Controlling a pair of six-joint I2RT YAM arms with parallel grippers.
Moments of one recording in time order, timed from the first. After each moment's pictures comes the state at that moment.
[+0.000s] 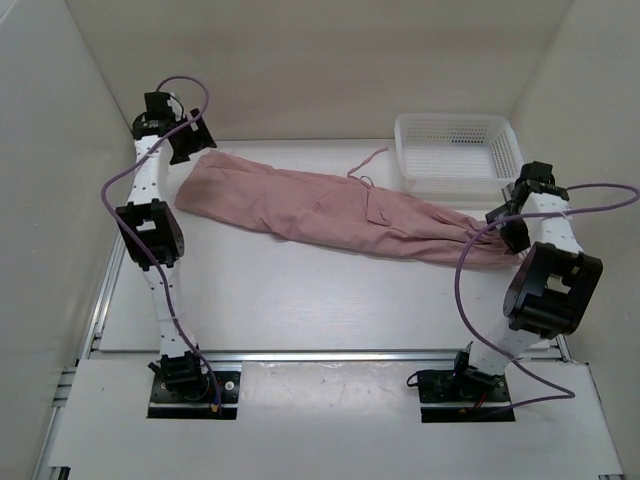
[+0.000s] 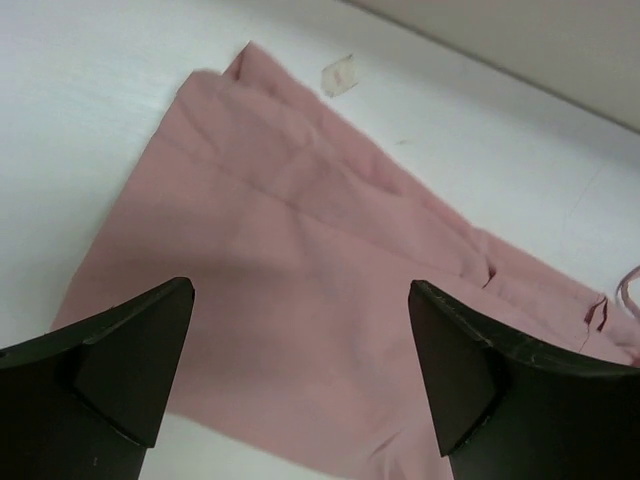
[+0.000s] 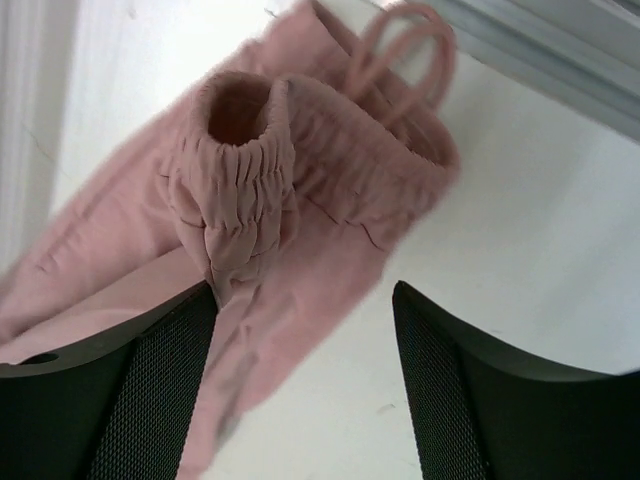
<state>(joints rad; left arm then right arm) 0.13 2.42 2.45 -0.79 0.18 -0.30 -0.30 1.71 1.35 -0.84 0.22 0.78</state>
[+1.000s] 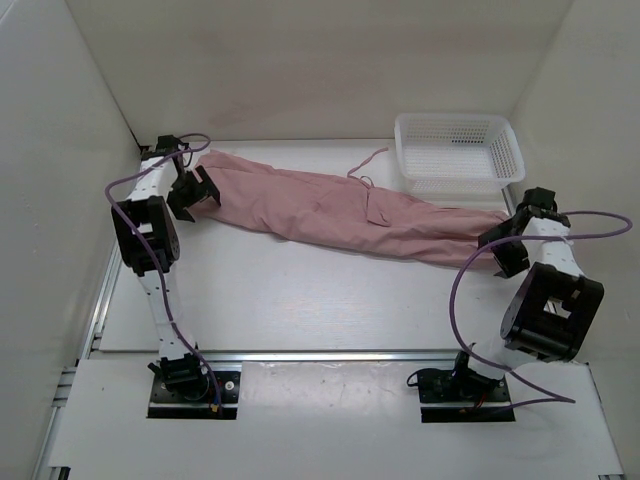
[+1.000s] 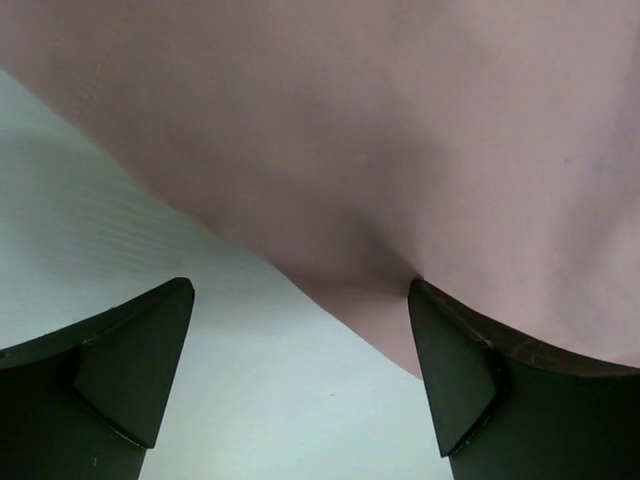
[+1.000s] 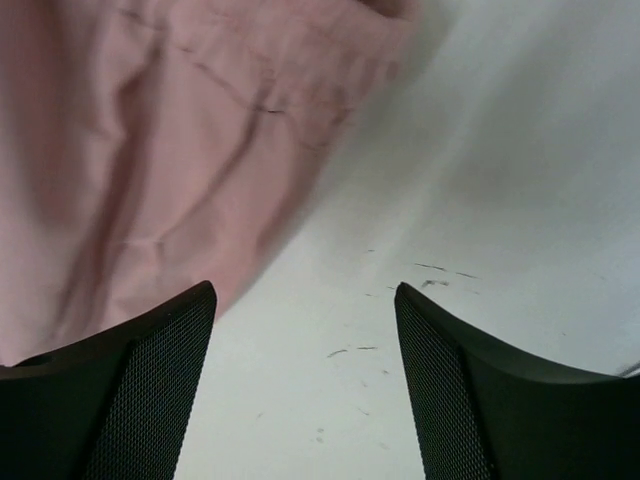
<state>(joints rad) 0.15 2.27 1.92 -0.90 0.12 -0.41 -0.34 1.51 1.08 -0.78 0.05 0.71</state>
